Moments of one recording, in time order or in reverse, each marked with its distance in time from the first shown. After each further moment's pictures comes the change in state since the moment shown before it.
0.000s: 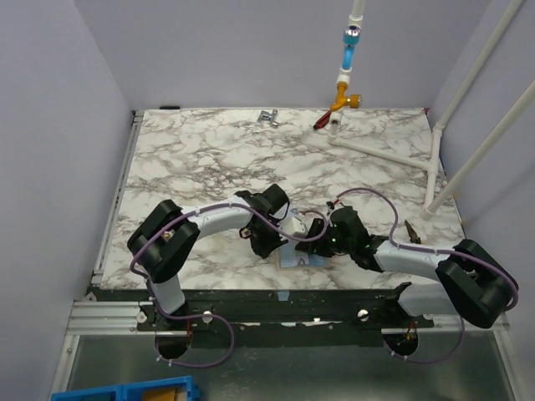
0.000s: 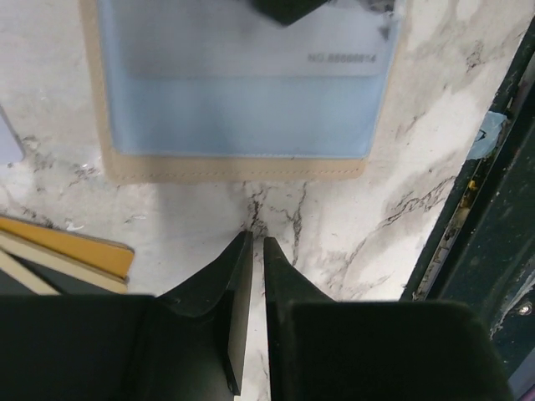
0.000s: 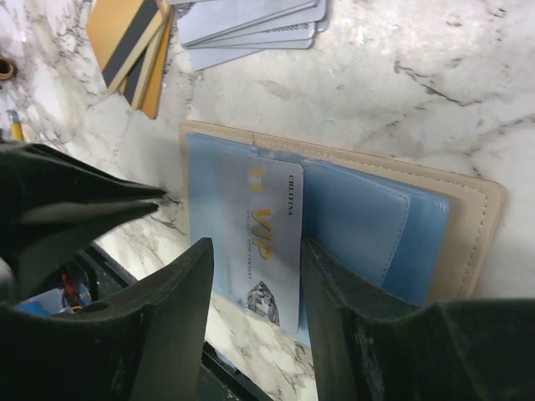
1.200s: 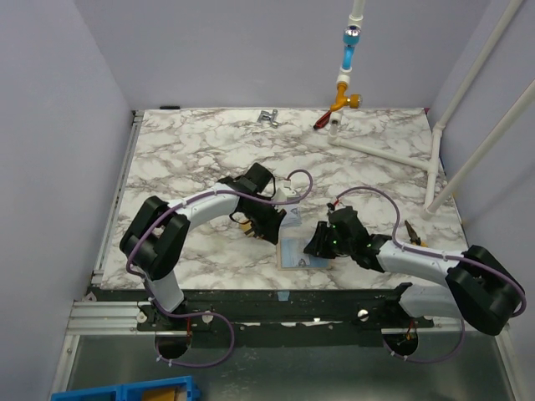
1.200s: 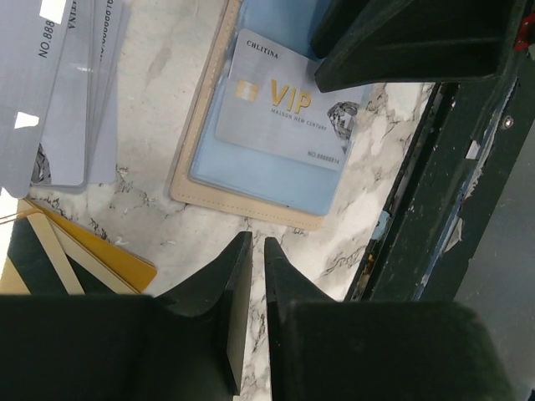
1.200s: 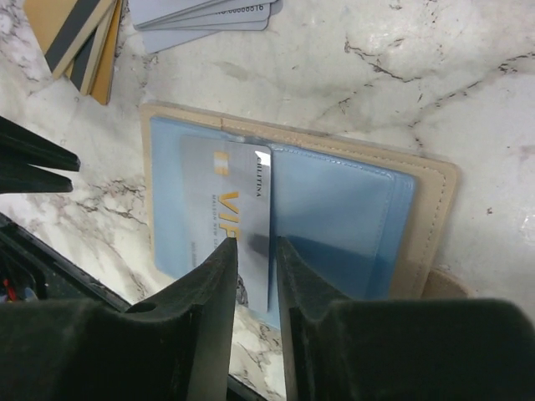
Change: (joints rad) left arm 0.182 -0.025 0.027 0.133 0.310 -0.292; right arm 0.034 -0.077 0.034 -0.194 0.096 -0.071
